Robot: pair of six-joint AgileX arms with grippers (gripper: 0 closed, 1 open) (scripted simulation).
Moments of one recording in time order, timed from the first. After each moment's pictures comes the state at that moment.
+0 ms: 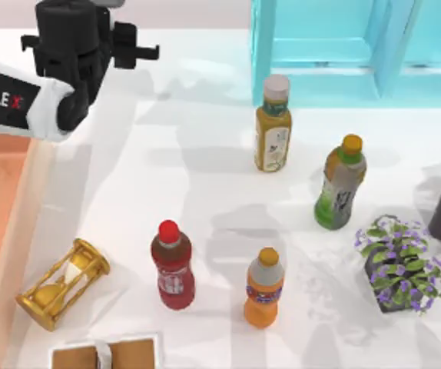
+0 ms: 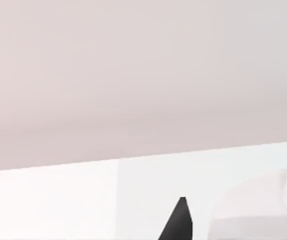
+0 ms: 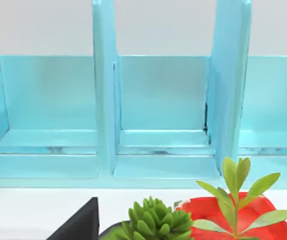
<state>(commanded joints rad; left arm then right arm) -0.25 2.19 1.31 0.60 -0.21 0.06 0.00 0.00 0.00 0.00 0.00 0.00</state>
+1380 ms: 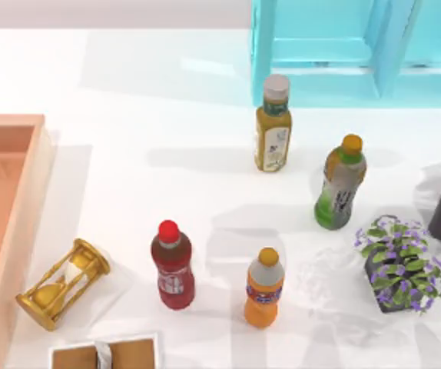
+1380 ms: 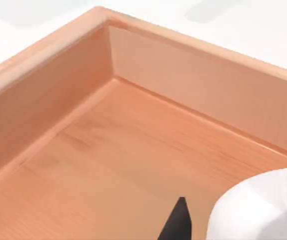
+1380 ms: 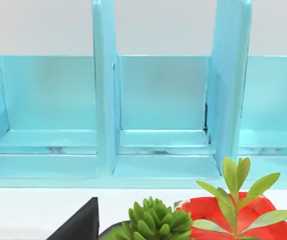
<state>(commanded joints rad) 0.85 2.04 1.22 -1.29 1.13 2.17 0.00 0.00 0.00 0.00 0.00 0.00</state>
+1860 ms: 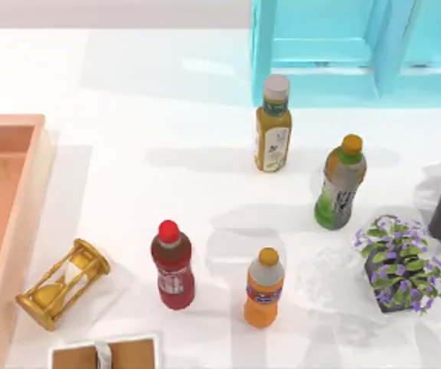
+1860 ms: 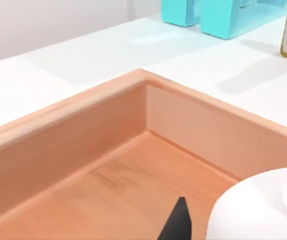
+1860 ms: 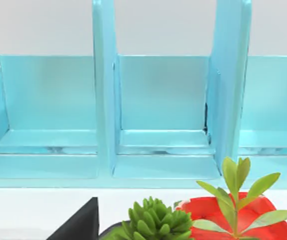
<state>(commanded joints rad) 0.96 2.11 1.18 -1.50 1.32 2.43 0.00 0.00 0.00 0.00 0.00 0.00</state>
